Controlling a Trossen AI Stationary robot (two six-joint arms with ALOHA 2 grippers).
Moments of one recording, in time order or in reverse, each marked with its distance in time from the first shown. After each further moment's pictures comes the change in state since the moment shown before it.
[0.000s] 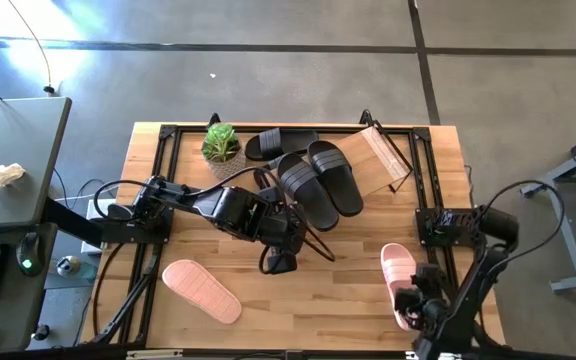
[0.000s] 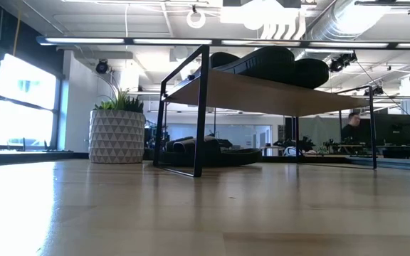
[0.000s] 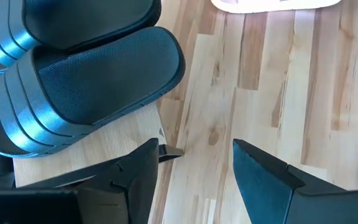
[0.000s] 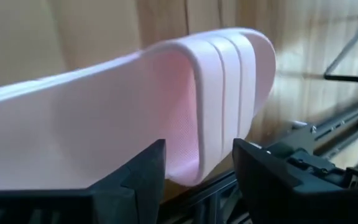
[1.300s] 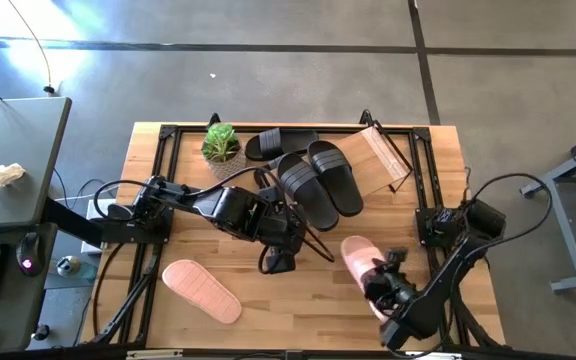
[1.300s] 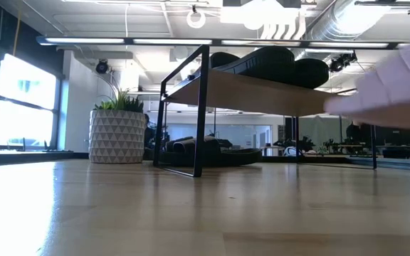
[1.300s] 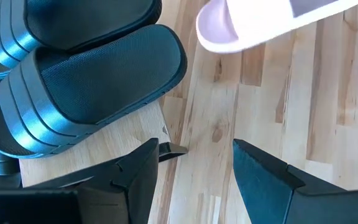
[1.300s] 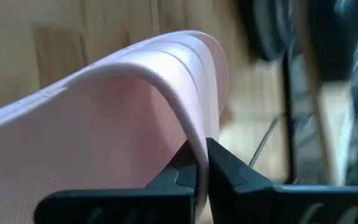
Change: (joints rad) left arm 0.000 0.000 0.000 -0.014 -0.004 0.023; right arm -0.242 -0.007 0.137 -0.100 0.475 -0.244
